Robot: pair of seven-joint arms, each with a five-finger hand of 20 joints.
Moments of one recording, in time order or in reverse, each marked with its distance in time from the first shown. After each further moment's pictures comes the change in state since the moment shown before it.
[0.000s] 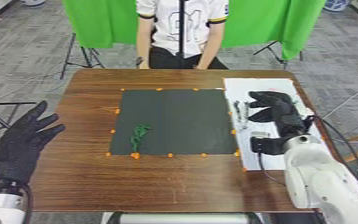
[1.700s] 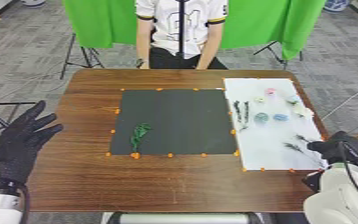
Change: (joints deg) left arm 0.9 0.2 -1.2 0.0 0.0 -0.5 0.2; right arm -16.0 6.3 9.0 -3.5 -44.7 -21.1 47.8
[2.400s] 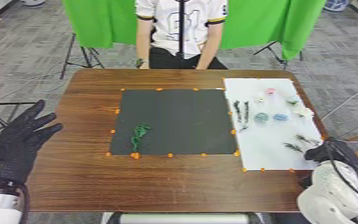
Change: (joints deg) left arm 0.0 0.2 0.0 0.1 -0.1 0.0 0.4; right arm 8.4 -0.4 -7.3 8.3 2.4 -5.1 0.2
